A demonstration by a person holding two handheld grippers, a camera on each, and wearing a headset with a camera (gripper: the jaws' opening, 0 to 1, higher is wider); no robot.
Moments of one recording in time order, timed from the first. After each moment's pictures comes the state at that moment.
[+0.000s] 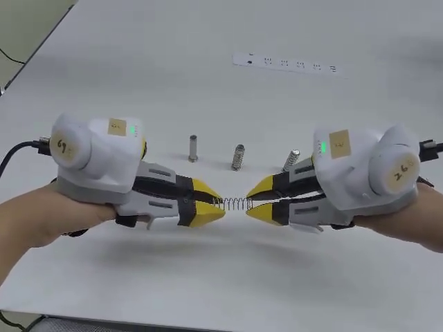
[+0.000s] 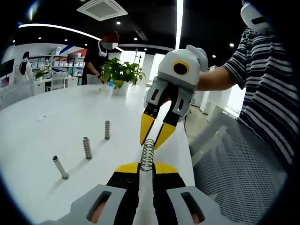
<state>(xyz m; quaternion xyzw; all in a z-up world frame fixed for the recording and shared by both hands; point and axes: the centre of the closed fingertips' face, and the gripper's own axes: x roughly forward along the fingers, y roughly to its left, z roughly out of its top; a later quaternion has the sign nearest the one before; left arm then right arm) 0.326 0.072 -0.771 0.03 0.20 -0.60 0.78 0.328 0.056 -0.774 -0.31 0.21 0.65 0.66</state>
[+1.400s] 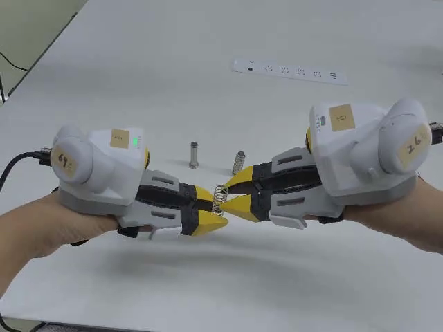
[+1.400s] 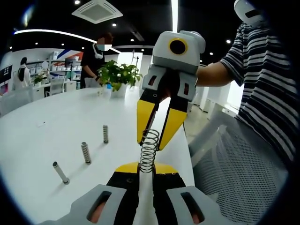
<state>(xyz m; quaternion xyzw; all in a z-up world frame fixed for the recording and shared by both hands) 0.326 0.066 -0.764 0.05 0.19 -0.60 0.78 0.318 0.091 -0.733 -0.23 0.19 0.68 0.67</state>
